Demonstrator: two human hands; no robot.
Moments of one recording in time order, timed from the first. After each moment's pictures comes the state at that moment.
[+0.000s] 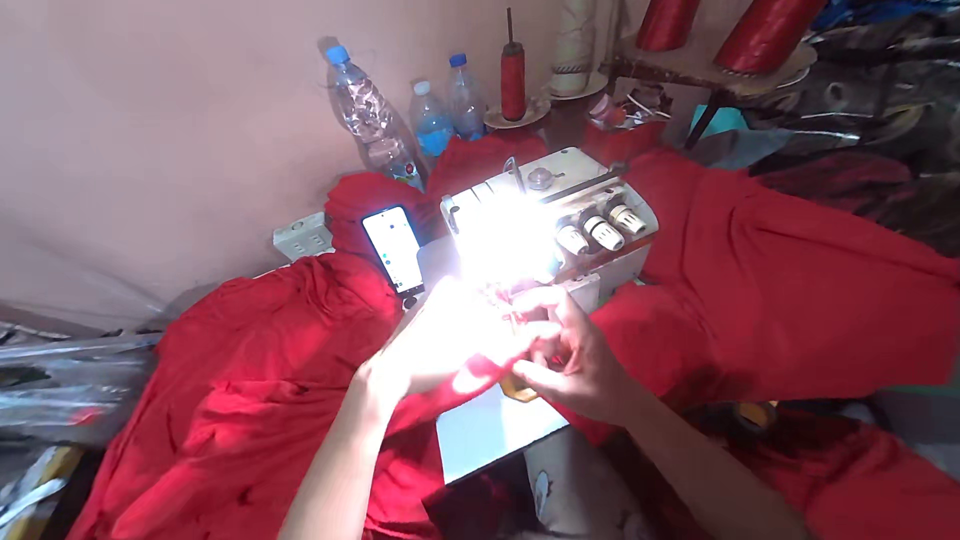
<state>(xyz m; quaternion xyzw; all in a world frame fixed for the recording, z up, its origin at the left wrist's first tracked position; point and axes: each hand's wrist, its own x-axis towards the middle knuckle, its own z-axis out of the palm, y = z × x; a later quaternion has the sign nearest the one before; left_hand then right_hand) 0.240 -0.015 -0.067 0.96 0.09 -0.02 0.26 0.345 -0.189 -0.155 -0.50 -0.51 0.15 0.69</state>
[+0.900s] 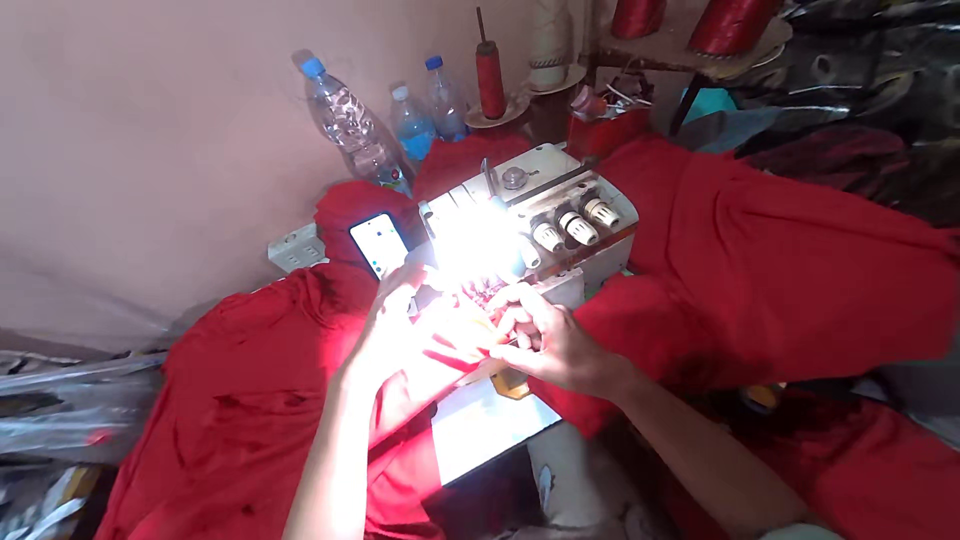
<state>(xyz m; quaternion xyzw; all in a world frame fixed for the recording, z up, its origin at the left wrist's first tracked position) 0.240 0.009 -0.090 0.96 0.07 0.22 0.18 0.367 -0.181 -0.163 -0.57 -0.54 0.12 0.61</state>
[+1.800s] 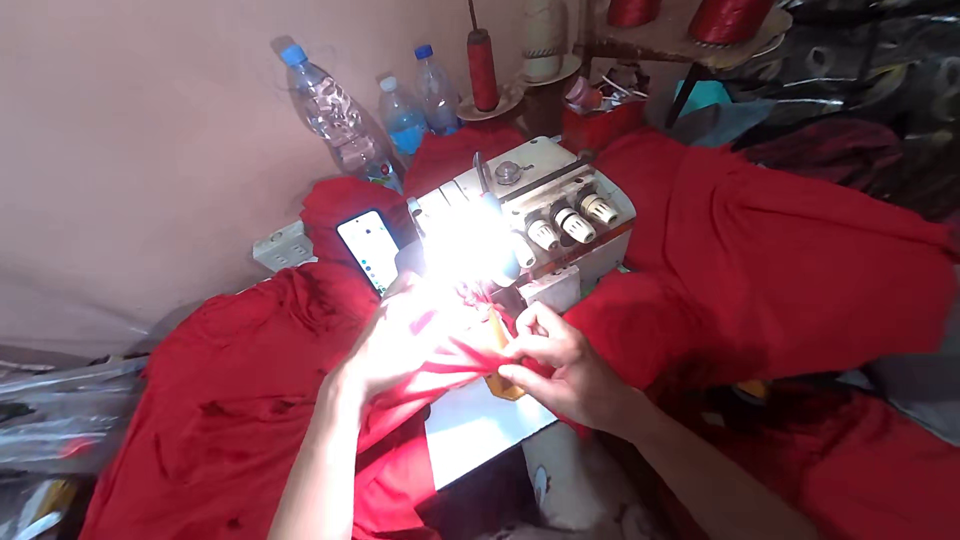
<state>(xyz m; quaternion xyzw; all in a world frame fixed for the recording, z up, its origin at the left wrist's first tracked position) 0.241 -0.005 -0.078 0.96 0.06 0.11 0.23 0.351 -0.199 -0.180 -0.61 -0.51 0.02 0.61</state>
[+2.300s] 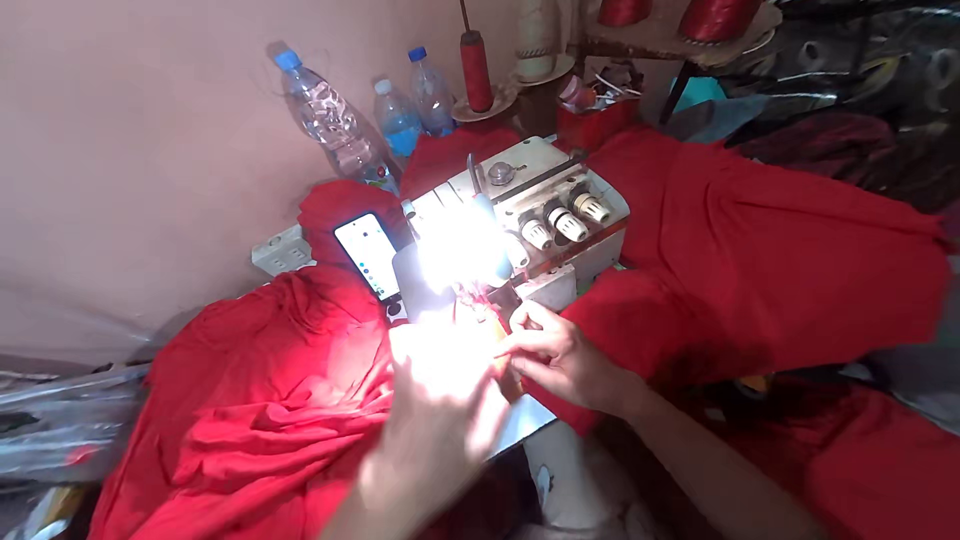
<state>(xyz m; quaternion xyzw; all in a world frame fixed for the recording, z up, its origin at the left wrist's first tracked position) 0.218 -0.082 -0.092 0.97 0.01 0.23 0.00 0.367 -0.197 -0.190 -0.59 -0.56 0.03 0.58</state>
